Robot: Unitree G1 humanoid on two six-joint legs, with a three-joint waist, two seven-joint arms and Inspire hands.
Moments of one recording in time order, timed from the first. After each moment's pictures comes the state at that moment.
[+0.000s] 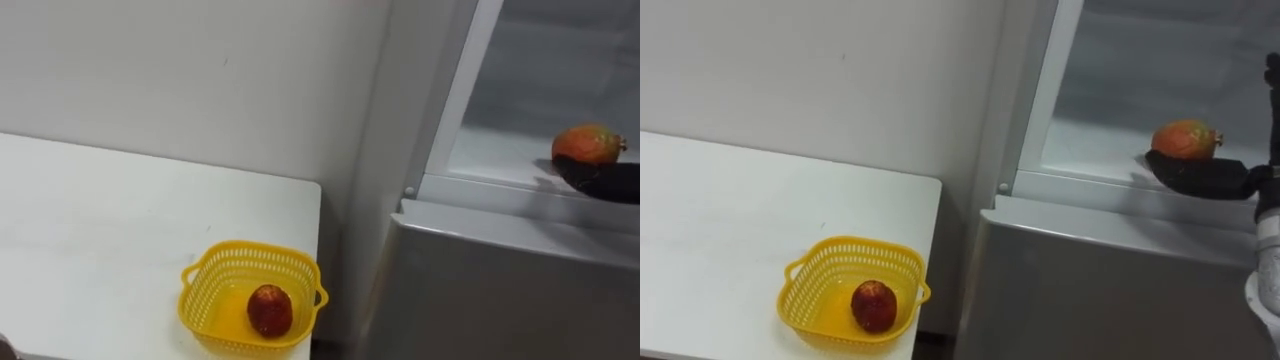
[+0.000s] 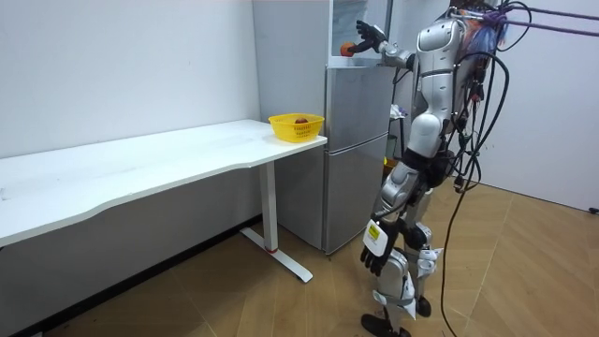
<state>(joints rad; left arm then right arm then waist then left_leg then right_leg) 0.24 0.30 0.00 1.05 0.44 0.09 -0.17 -0.52 -0.66 -0.14 0.42 0.00 -0.05 -0.32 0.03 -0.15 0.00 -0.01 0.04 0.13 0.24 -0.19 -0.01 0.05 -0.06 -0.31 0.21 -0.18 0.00</state>
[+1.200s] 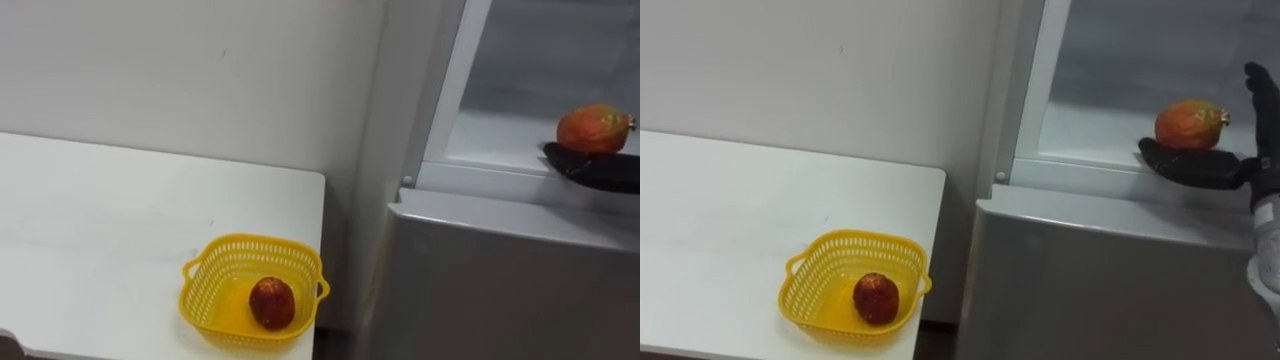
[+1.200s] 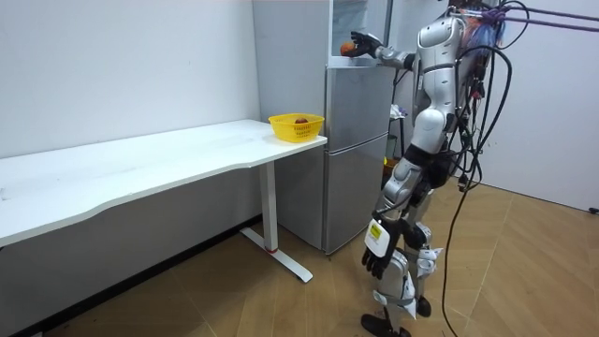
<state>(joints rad) 0.26 0.32 -0.06 0.99 0.43 0.13 -0.16 -0.65 -0.75 0.01 0.58 0.04 -0.02 -0.30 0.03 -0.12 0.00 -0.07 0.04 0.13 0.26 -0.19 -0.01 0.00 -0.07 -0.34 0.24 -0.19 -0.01</state>
